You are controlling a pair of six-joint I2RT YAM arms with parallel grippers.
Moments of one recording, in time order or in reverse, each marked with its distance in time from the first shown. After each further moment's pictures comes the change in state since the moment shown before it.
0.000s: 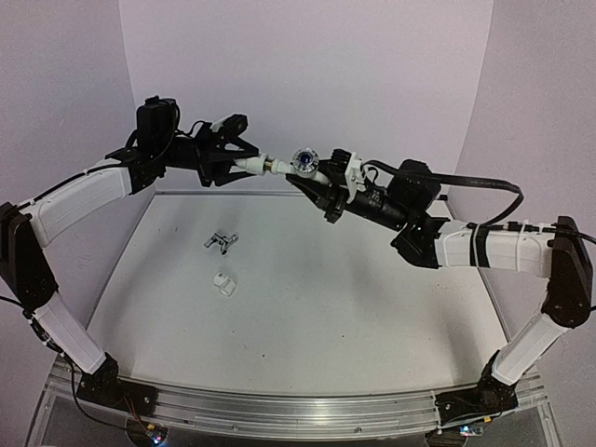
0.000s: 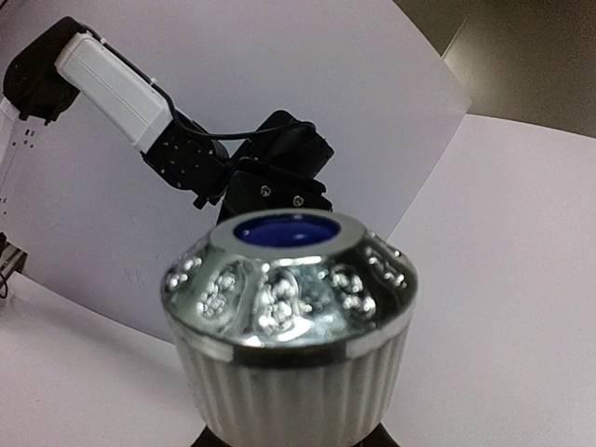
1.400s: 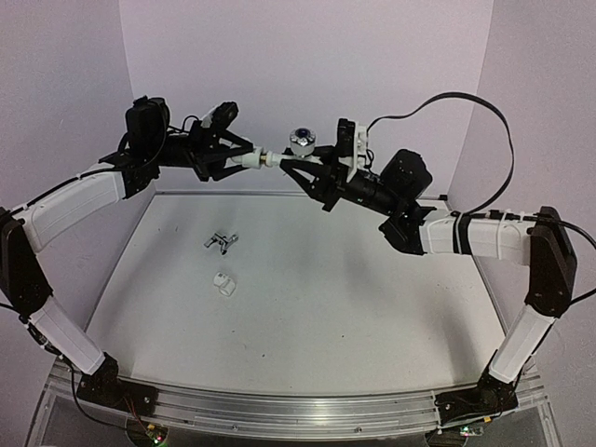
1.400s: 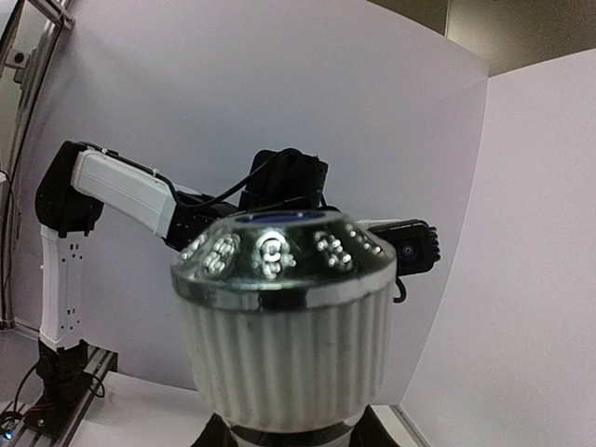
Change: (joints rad) left arm 0.007 -0.046 -0.055 0.112 -0.048 0.130; right arm -0.038 0.123 0.130 0.107 -0.161 0.482
